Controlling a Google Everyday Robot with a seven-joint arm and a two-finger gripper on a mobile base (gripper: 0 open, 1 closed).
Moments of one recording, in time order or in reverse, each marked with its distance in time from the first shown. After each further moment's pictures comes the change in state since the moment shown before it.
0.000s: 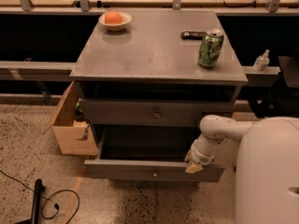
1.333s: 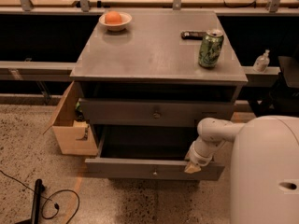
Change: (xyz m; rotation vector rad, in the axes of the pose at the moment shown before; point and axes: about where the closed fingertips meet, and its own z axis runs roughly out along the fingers) arm 0.006 -0.007 0.014 0.031 0.024 0.022
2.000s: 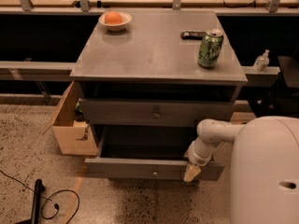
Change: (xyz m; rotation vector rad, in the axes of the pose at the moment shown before) arm -0.004 -0.009 0.007 0.033 -0.011 -0.013
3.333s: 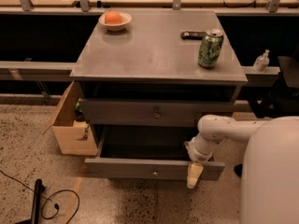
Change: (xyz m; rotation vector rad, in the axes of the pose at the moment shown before) arm -0.016 0.008 -0.035 0.030 -0.007 -0.035
